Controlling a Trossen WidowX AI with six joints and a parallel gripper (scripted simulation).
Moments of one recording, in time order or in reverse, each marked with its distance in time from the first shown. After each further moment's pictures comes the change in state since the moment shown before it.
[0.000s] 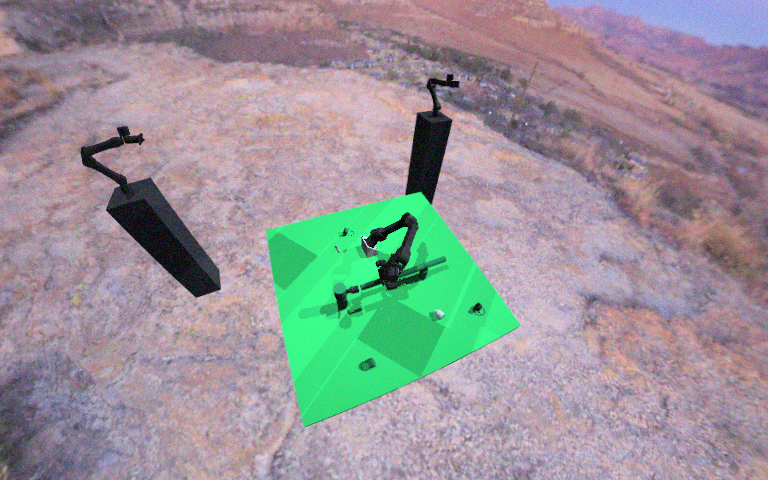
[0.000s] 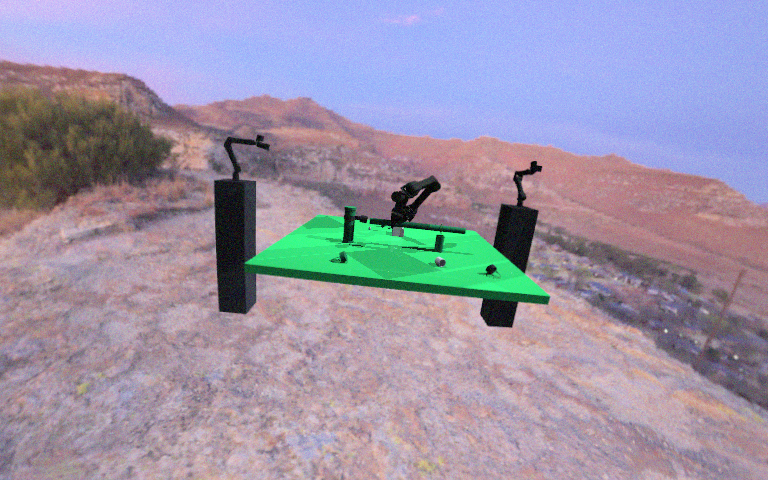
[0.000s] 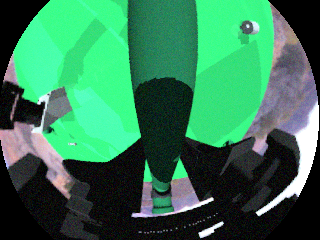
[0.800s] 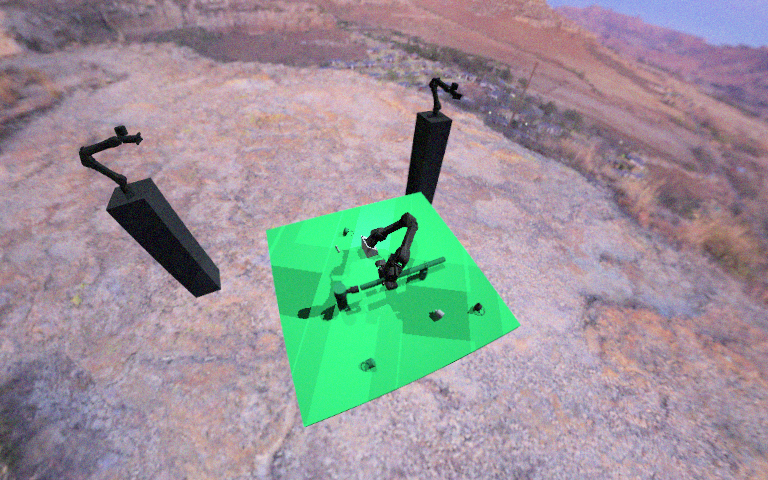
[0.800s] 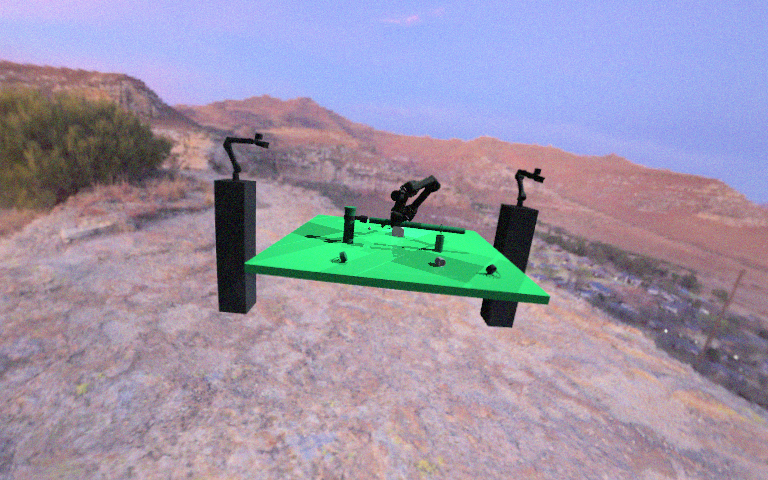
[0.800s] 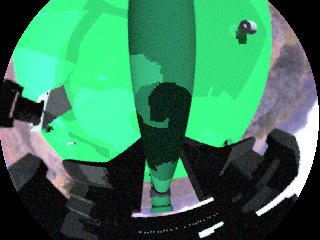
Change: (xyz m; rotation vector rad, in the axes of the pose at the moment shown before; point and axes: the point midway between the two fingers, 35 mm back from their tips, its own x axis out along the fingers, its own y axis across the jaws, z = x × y) arm -0.003 -0.002 -0.004 -0.002 -0.002 -0.009
